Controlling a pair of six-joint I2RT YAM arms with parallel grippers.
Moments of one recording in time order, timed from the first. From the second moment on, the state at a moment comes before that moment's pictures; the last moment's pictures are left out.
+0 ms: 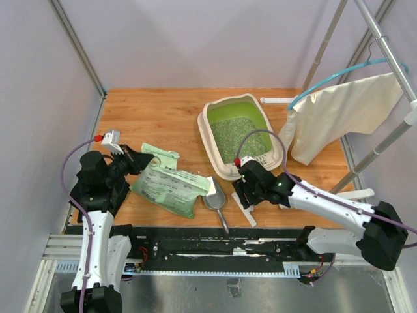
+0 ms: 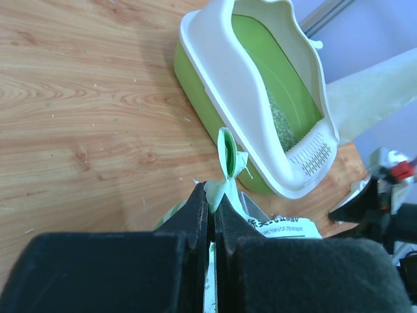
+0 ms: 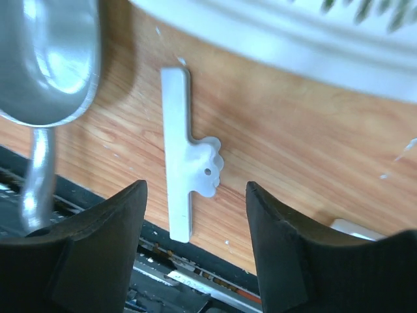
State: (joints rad) left arm 0.17 0.63 0.55 -0.14 0.68 -0.44; right arm 0.90 1.21 0.72 -0.59 0.16 0.33
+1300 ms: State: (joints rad) left arm 0.17 0.63 0.52 0.05 0.76 -0.43; right arm 0.84 1.86 1.59 -0.24 -0.76 0.06
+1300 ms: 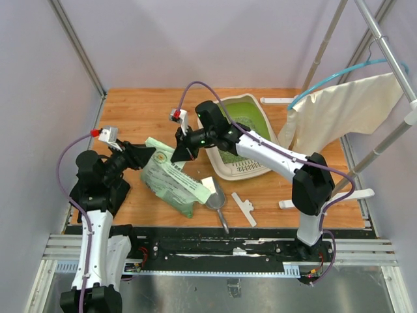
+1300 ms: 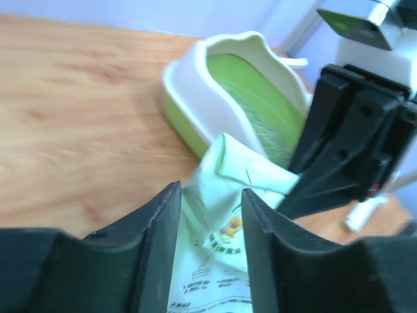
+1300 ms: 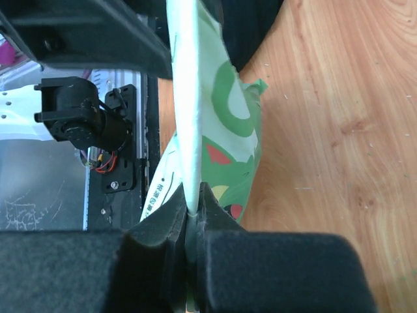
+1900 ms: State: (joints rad) left arm 0.17 0.61 0.83 -0.19 0.90 0.10; right arm 0.93 2.00 2.06 -0.77 -0.56 -0.30
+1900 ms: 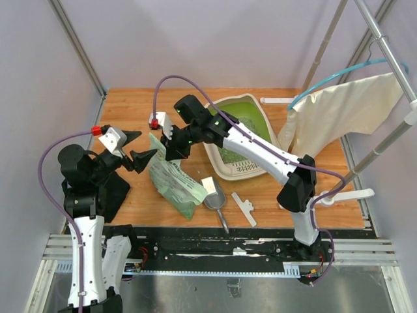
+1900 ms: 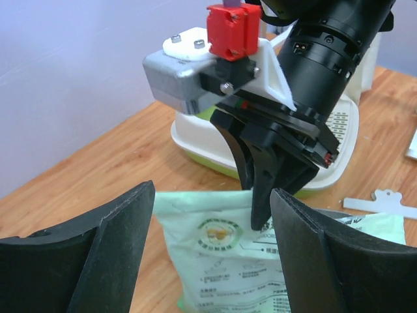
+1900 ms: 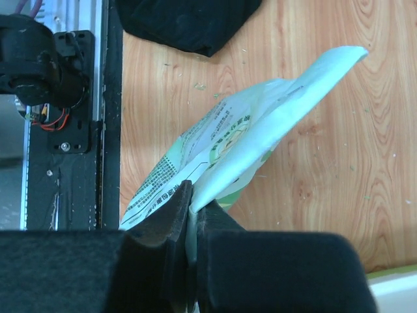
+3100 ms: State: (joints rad) left arm 0.17 1.01 1.07 -0.99 1.18 1.12; right arm 1.01 1.96 2.05 -0.86 -0.61 -0.56
